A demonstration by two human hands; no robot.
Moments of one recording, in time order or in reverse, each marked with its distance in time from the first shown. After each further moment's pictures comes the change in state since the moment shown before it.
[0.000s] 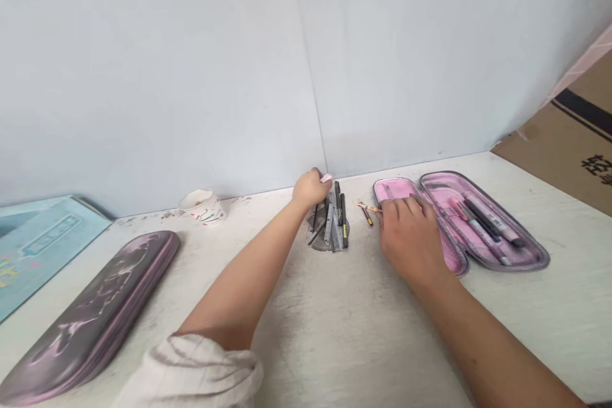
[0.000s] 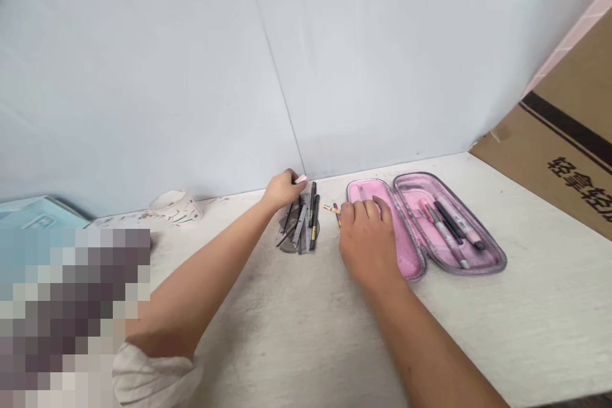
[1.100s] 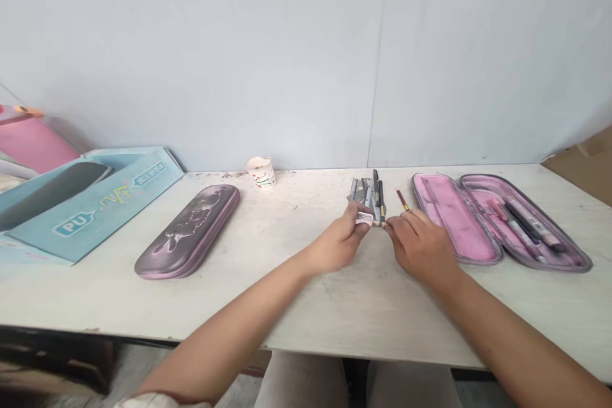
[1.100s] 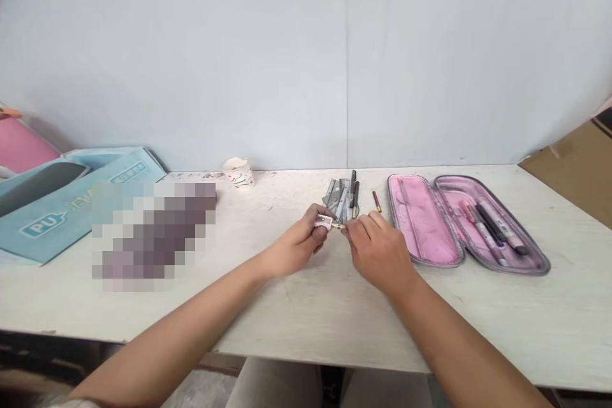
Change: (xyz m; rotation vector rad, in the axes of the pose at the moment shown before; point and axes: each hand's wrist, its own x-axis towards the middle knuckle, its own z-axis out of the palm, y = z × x) left_hand -0.191 -0.017 -0.032 -0.783 -0.246 0.323; right_hand -0.032 -0.040 -0.021 0.332 0.122 -0.337
